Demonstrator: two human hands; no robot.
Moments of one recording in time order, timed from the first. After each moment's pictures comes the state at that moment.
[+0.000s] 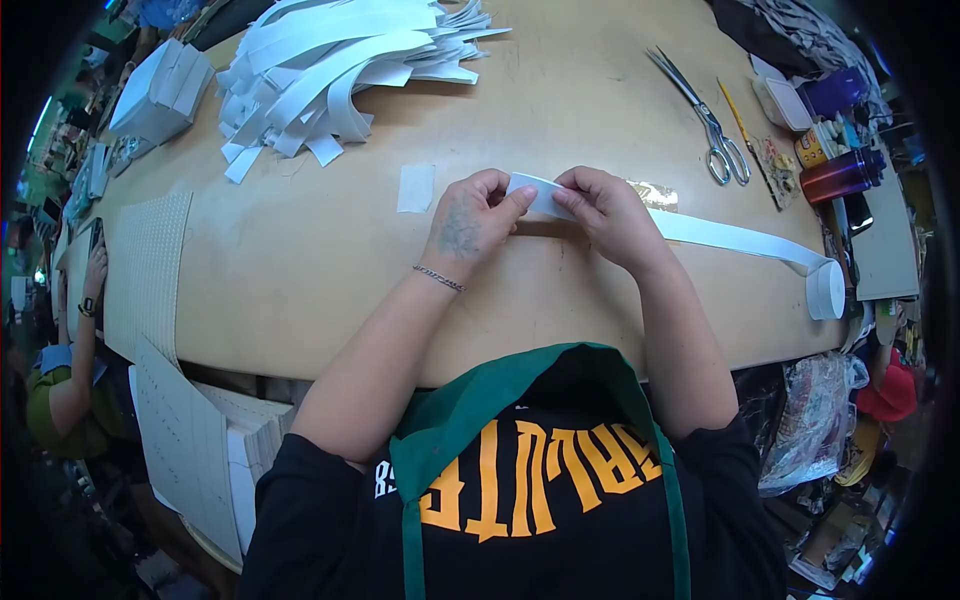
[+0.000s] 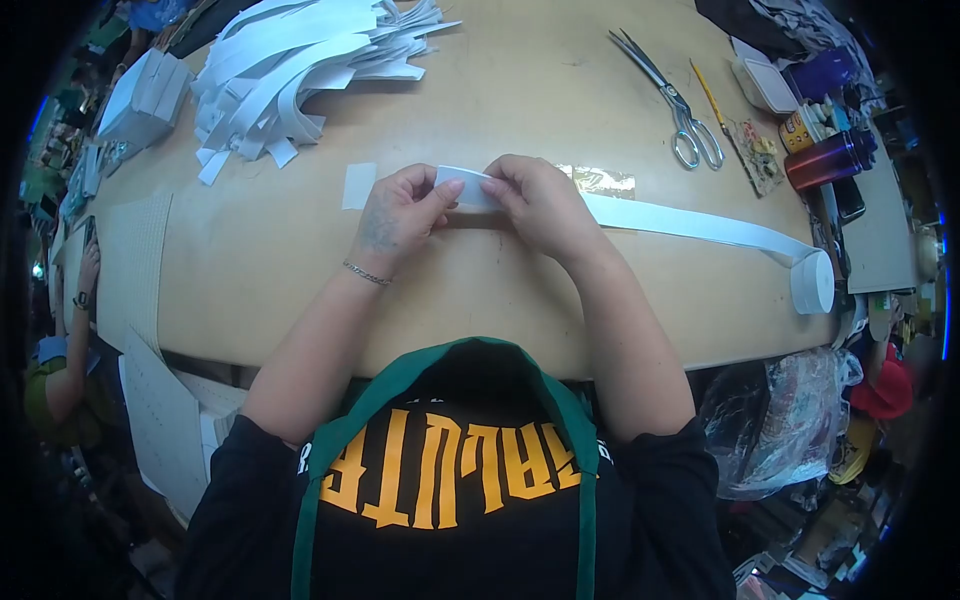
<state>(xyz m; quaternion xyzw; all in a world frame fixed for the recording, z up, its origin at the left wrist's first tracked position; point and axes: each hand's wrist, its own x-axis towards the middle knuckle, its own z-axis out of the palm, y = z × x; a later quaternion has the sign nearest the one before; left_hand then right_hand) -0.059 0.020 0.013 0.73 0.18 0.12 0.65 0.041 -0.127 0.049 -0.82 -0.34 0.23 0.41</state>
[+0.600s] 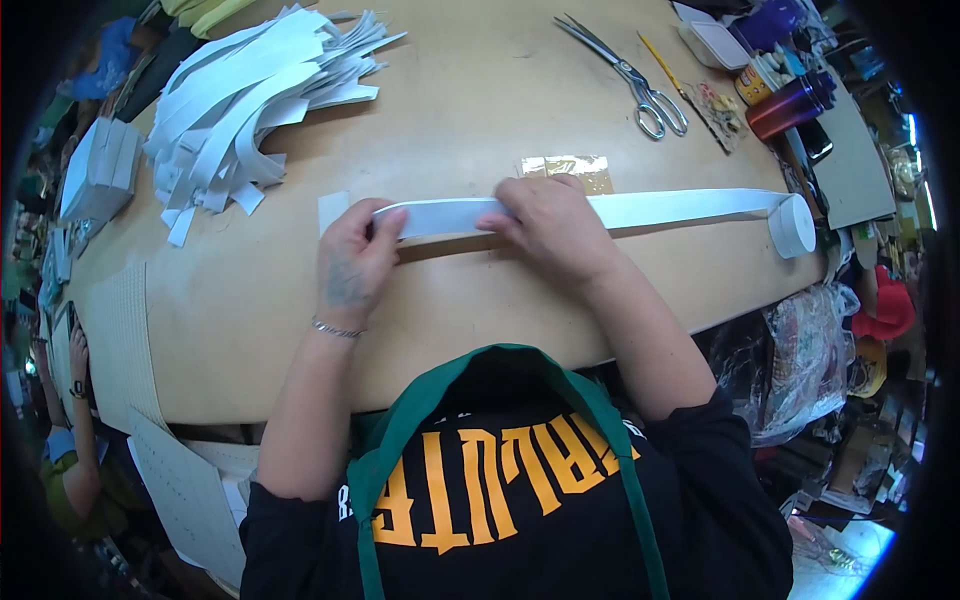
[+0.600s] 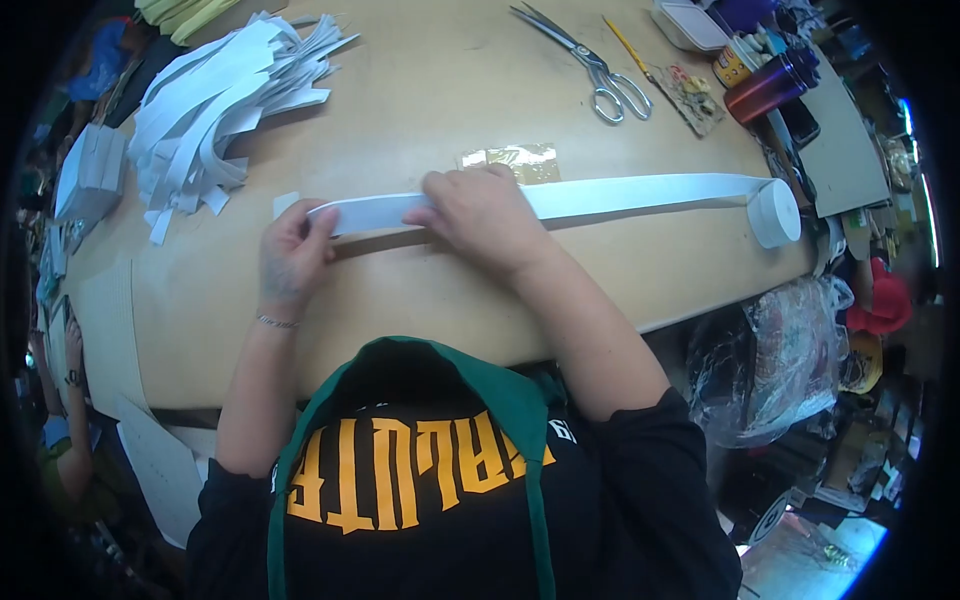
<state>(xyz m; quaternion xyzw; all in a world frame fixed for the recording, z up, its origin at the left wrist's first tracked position) -0.086 0.032 0.025 0.79 0.19 0.14 0.56 0.035 -0.157 0.032 -0.85 -0.47 -0.01 0.21</state>
